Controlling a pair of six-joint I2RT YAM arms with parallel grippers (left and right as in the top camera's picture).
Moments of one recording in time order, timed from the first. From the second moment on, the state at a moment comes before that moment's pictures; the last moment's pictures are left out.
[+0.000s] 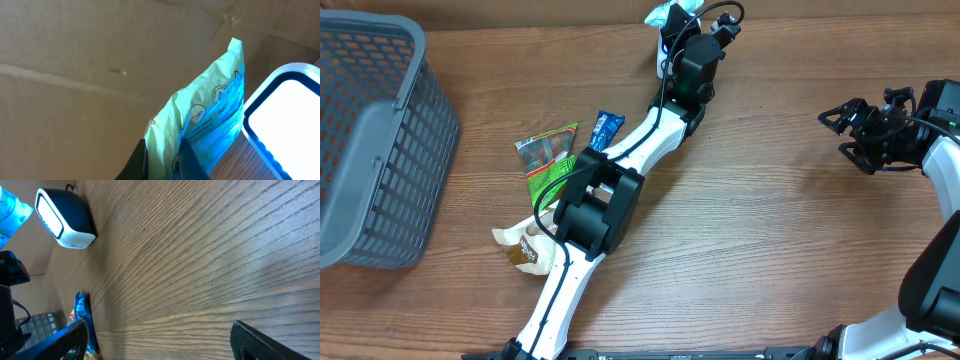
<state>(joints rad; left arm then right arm) -0.56 2.51 1.98 0.49 -0.73 1.23 -0.36 1.78 1.25 -0.64 -0.69 0.36</state>
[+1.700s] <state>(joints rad) -0.63 2.51 1.98 0.14 -0.81 0.92 -0.36 1.78 1.25 -0.64 -0.67 0.34</state>
